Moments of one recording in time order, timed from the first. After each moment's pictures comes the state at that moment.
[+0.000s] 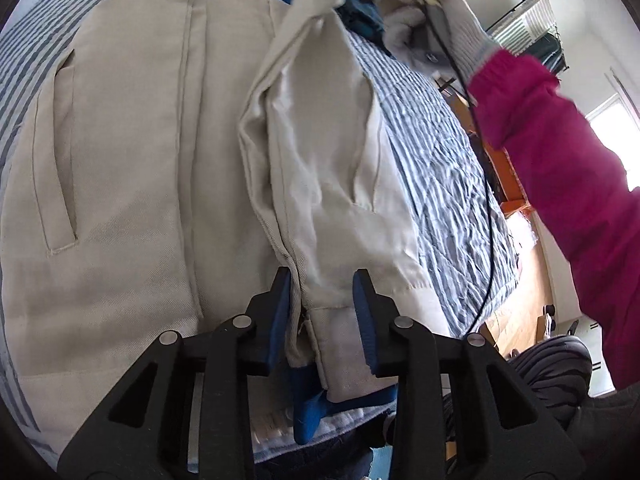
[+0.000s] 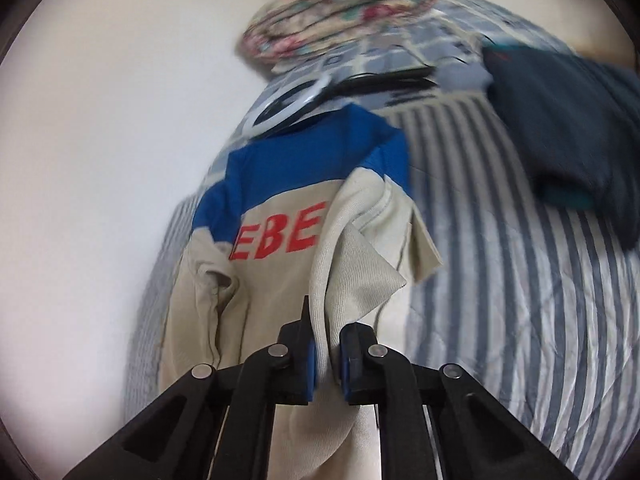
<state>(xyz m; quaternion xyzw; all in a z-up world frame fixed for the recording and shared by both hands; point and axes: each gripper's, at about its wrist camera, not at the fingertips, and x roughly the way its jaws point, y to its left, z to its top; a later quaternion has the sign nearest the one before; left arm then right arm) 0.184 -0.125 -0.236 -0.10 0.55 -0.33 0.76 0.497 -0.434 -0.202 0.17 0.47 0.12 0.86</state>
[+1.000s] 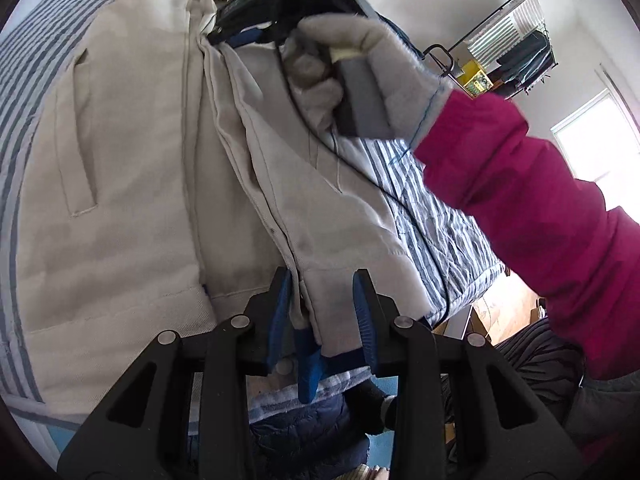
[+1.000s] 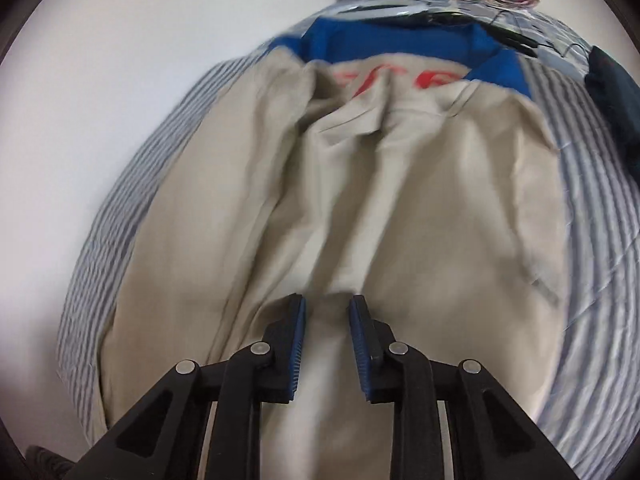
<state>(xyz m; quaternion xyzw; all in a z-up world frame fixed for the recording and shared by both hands) 0.161 -0.093 -0.213 -0.11 0.54 -0.34 0.76 0.422 -0.307 -0.267 0.02 0.54 0.17 0.83</state>
